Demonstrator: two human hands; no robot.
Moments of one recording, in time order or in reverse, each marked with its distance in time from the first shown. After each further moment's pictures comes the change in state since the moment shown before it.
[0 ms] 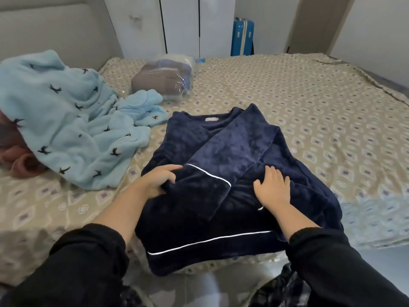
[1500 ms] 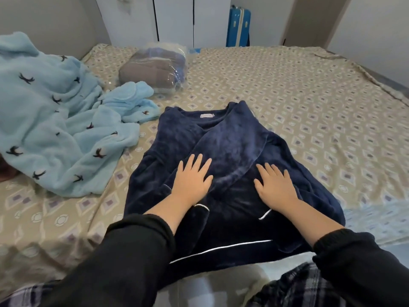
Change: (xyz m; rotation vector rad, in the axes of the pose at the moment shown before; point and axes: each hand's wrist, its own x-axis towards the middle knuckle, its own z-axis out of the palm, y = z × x) left_hand 0.067 -0.011 0.084 1.420 0.283 0.480; right_hand 0.029 0.014 -0.012 -0.286 -0.109 -0.233
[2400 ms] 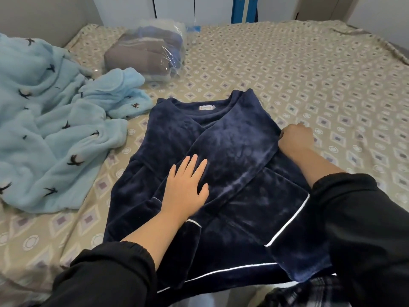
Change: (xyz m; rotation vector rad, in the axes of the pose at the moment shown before) left_hand 0.004 -0.012 0.027 -0.114 0.202 0.002; right_hand 0.151 0.045 -0.039 -0.049 0.221 0.152
